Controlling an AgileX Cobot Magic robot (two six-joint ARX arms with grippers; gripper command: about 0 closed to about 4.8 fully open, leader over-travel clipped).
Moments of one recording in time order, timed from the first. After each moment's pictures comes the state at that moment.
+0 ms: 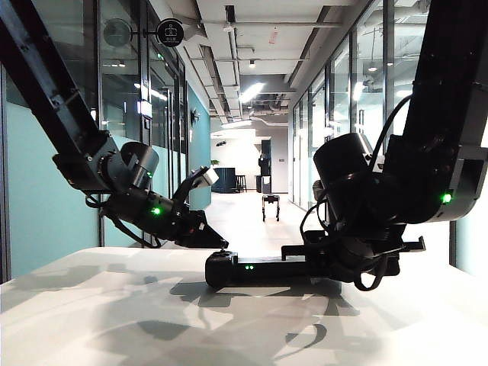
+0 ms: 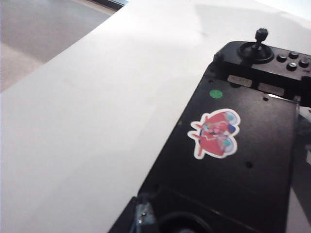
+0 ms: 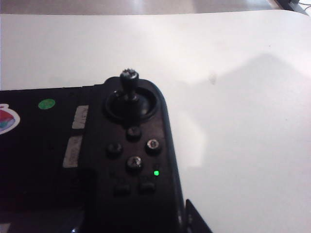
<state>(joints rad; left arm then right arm) -0.24 2.43 1.62 0.19 0.78 0.41 0.52 2.17 0.89 0.79 0.53 0.24</state>
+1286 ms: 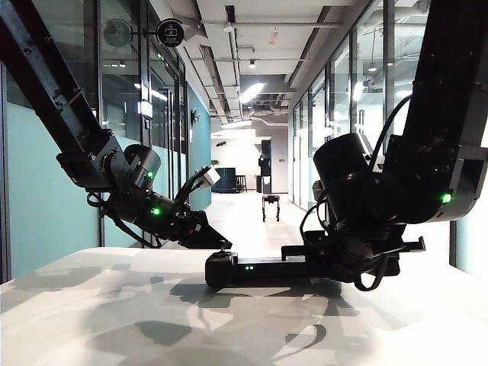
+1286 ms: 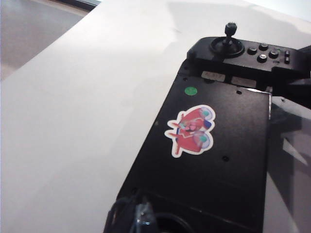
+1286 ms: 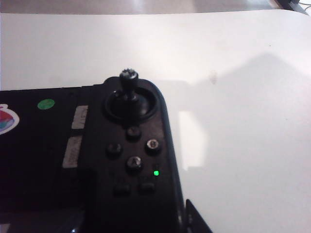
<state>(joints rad) -0.24 2.44 1.66 0.09 0.86 0.51 0.52 2.17 0.89 0.79 0.53 0.24</state>
